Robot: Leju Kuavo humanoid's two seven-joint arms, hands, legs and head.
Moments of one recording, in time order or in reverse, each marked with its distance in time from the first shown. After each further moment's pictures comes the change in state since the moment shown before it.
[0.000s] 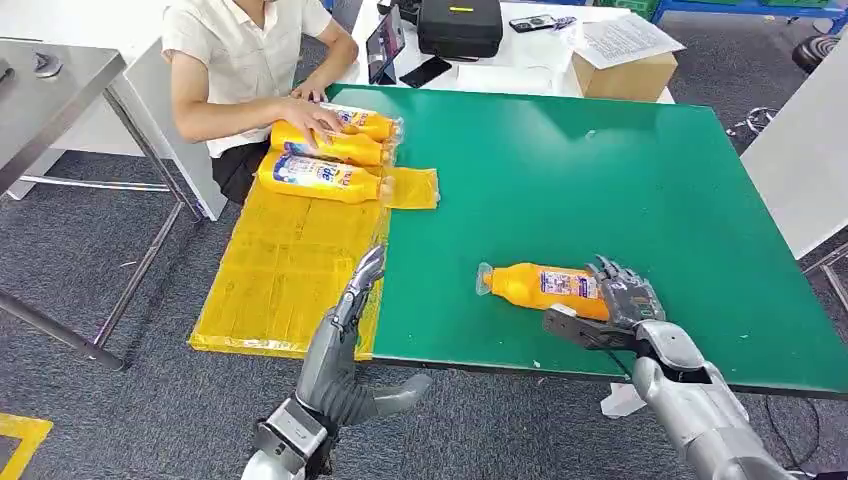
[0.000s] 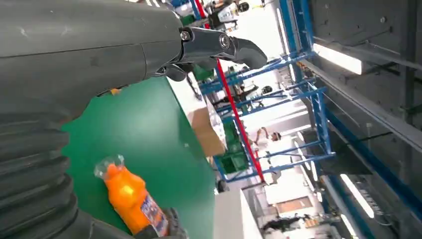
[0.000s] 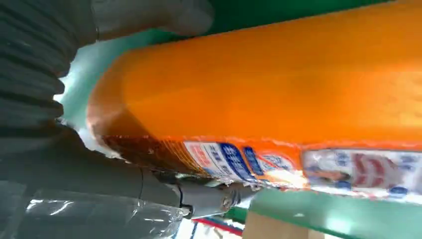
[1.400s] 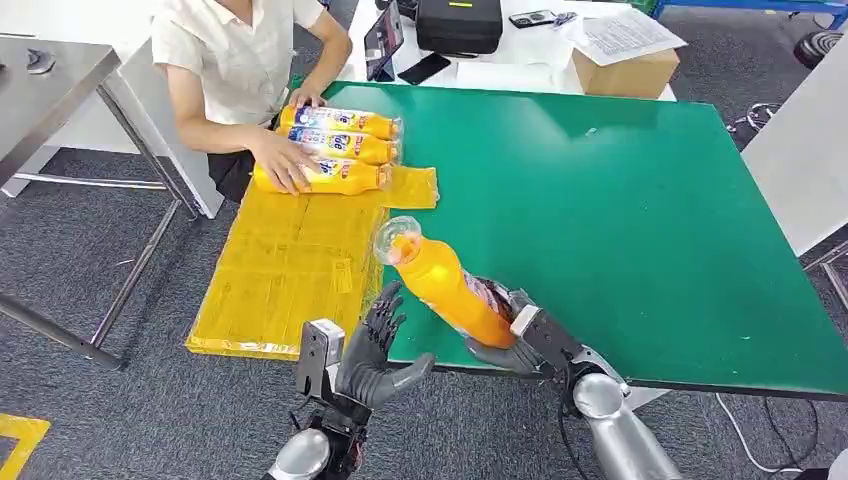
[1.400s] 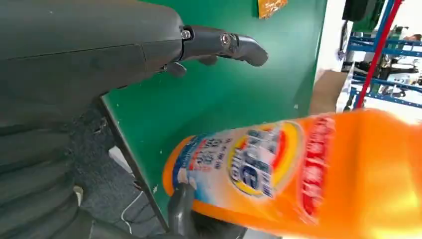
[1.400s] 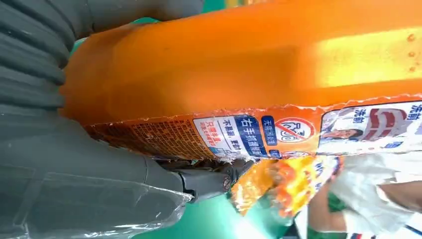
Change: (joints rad) left arm -0.073 -0.068 0.006 0.389 0.500 -0.030 0.175; right arm 0.217 0.227 -0.037 -0.485 -0.797 0.381 -0.336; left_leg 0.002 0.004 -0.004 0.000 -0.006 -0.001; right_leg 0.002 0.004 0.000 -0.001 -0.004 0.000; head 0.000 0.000
